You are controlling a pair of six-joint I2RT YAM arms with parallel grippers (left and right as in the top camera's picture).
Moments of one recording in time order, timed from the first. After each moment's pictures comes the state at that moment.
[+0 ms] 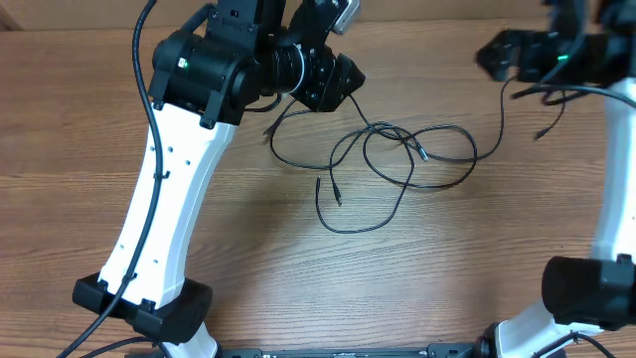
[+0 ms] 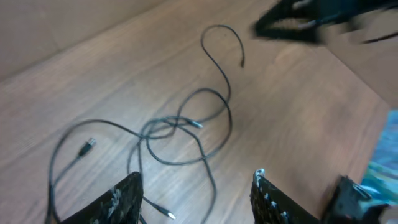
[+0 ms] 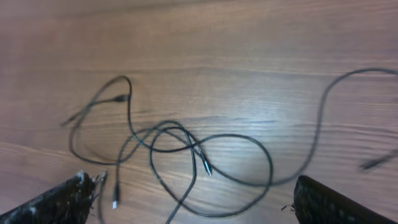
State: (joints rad) left arm -0.42 1.83 2.30 -1.26 0.48 0.06; right arm -0.12 1.80 2.01 -1.22 -0.37 -0.07
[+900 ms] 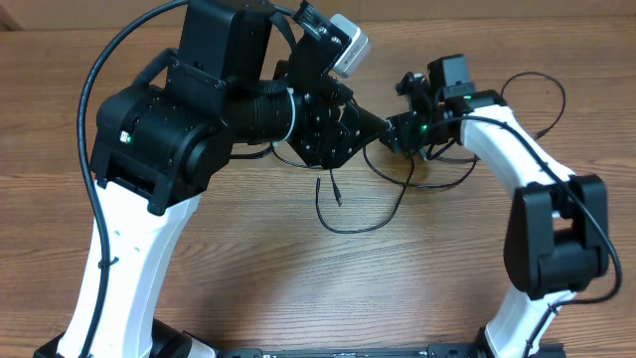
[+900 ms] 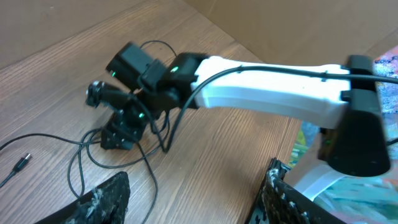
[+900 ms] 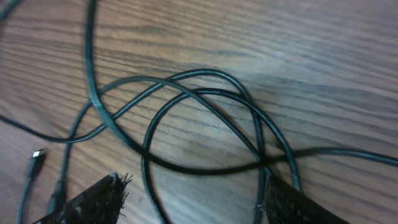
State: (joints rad) left arm -0.50 1.64 2.30 -1.33 0.60 0.00; right arm 0.19 1.97 1.41 -0.62 -0.32 -0.09
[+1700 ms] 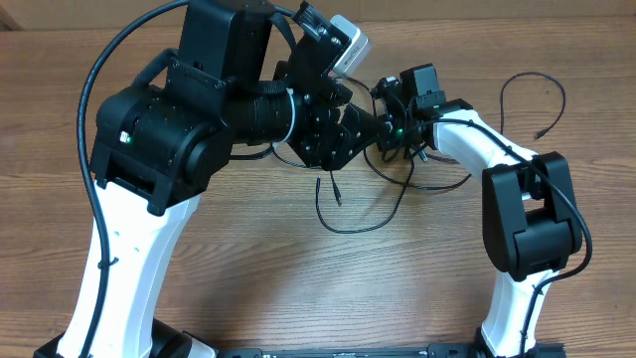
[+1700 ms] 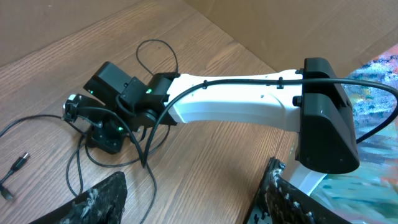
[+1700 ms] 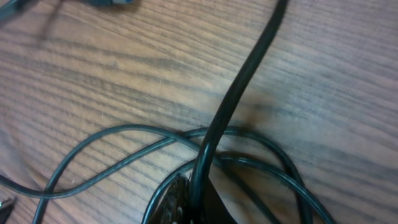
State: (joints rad) left arm -0.50 1.64 2.30 -1.34 0.60 0.00; right arm 0.25 2.09 1.41 -0.43 -0.31 -0.09
